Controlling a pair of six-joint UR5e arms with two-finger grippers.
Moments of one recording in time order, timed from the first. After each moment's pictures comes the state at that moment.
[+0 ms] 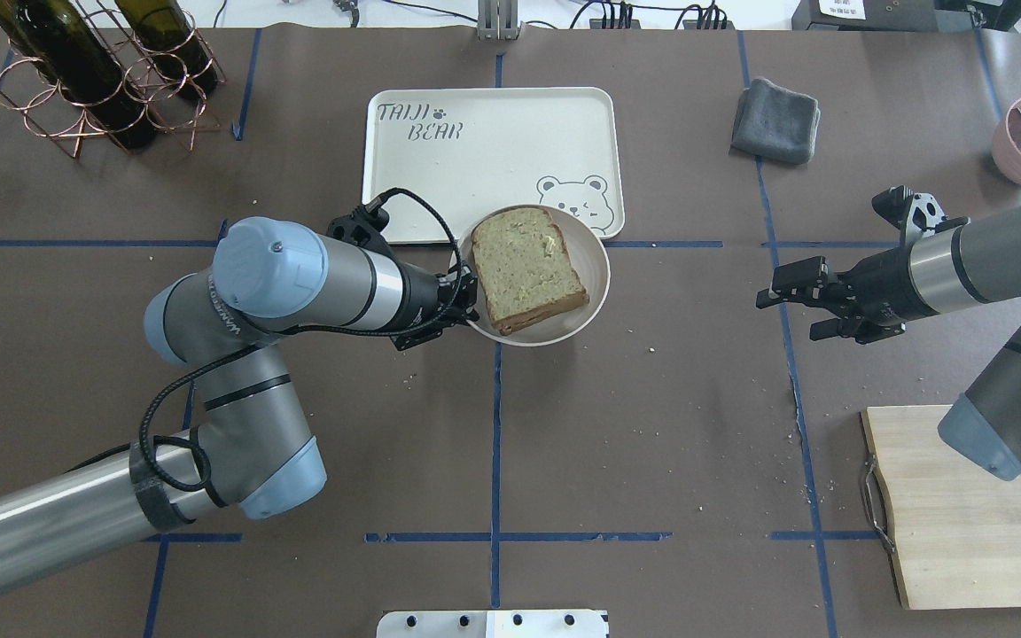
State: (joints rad) left arm -0.53 -2.22 -1.52 -2.26 -1.81 -1.98; right arm 0.83 -1.51 1.72 -0.65 2.23 1.54
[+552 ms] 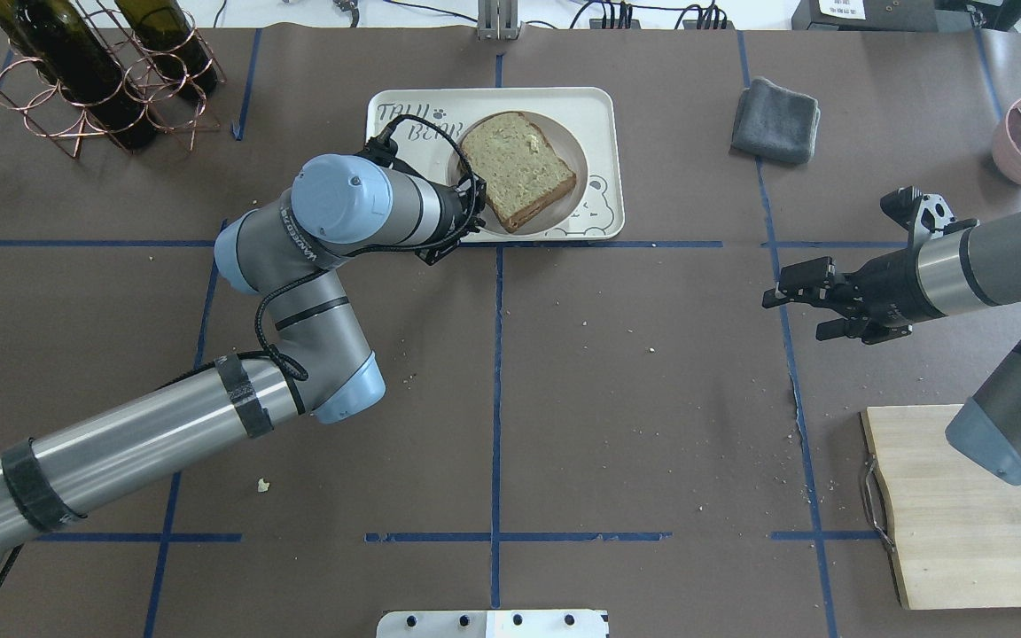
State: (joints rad) left arm -0.62 -2.40 -1.16 -2.37 -1.71 -2.13; right arm 0.83 -1.53 1.73 -0.66 2.21 1.54
